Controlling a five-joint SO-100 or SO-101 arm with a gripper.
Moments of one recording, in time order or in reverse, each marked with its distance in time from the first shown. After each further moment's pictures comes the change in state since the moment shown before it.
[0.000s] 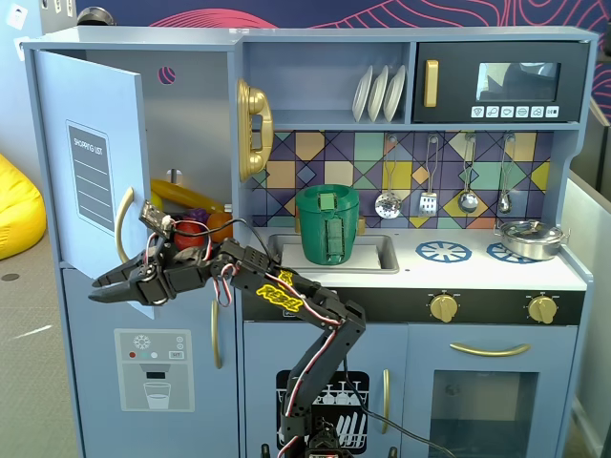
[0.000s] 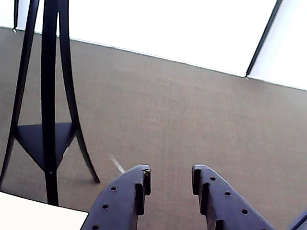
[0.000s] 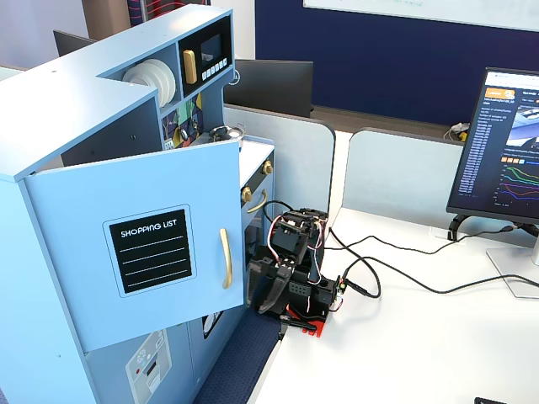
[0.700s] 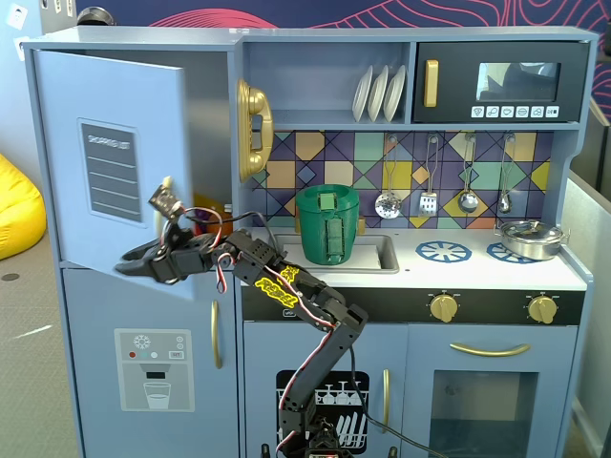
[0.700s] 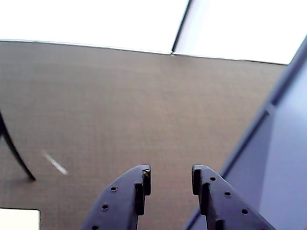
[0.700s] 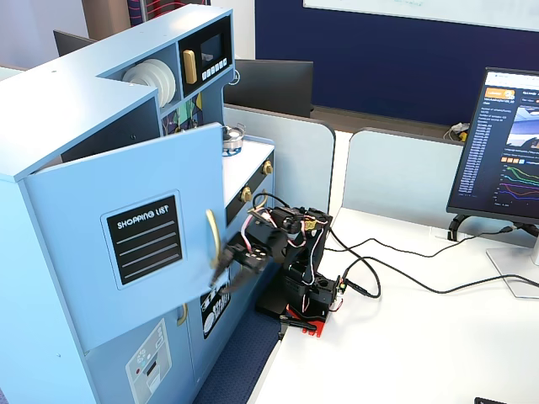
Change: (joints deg) arm 18.8 0.1 -0.1 0.0 -0.2
